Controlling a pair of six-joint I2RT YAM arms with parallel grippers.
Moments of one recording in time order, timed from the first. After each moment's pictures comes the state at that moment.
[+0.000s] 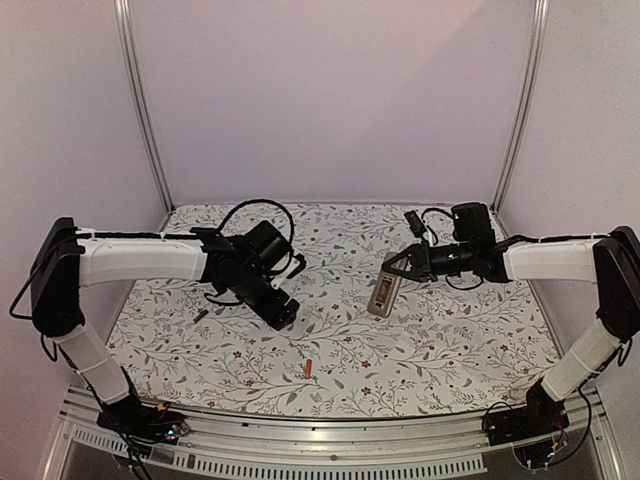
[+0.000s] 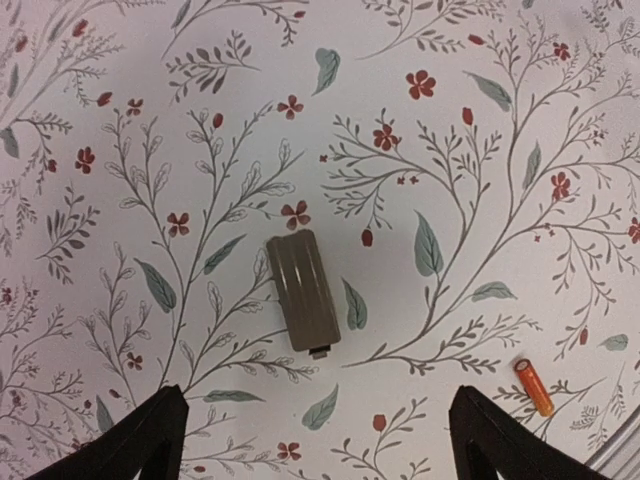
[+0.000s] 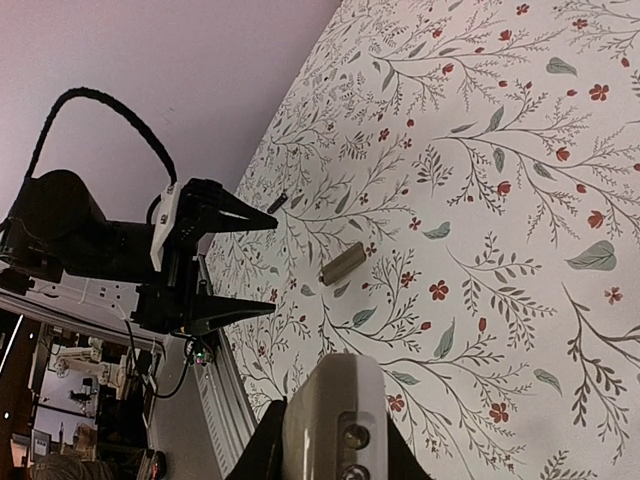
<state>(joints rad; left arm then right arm) -0.86 1.71 1.15 -0.62 -0.12 -0.13 0.46 1.57 0.86 0.16 -0.83 0.51</state>
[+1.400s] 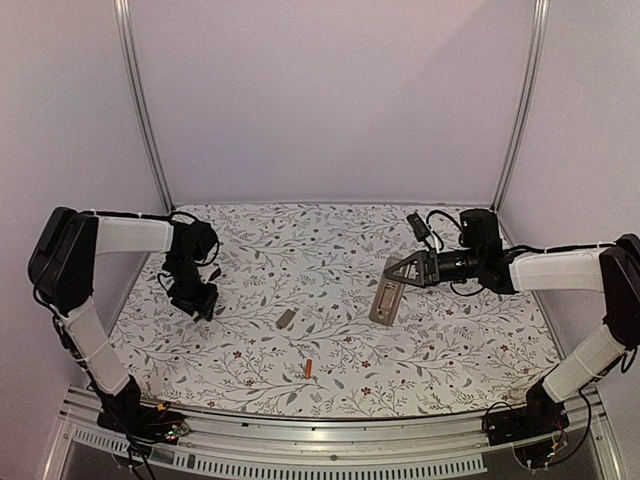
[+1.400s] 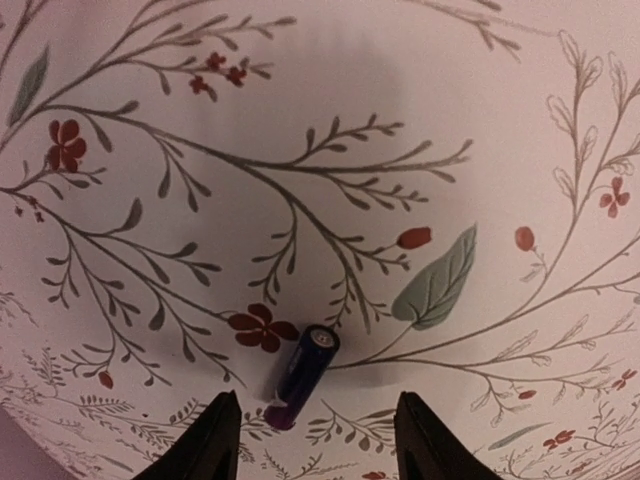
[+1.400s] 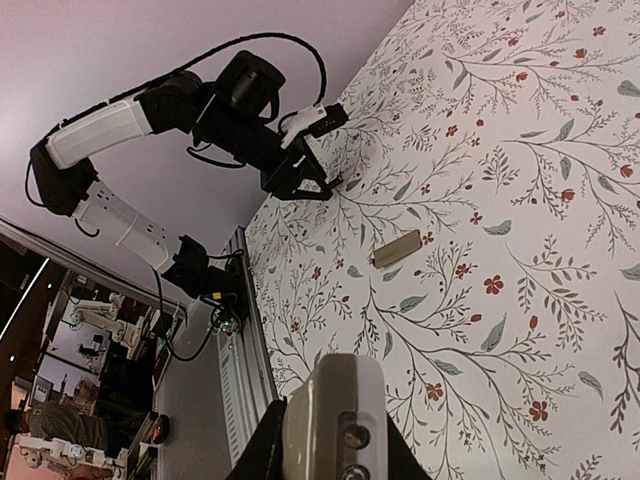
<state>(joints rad) -0.33 1.76 1.08 -0.89 -0.06 -0.08 0.46 1.51 0.76 0.30 -0.95 0.48</state>
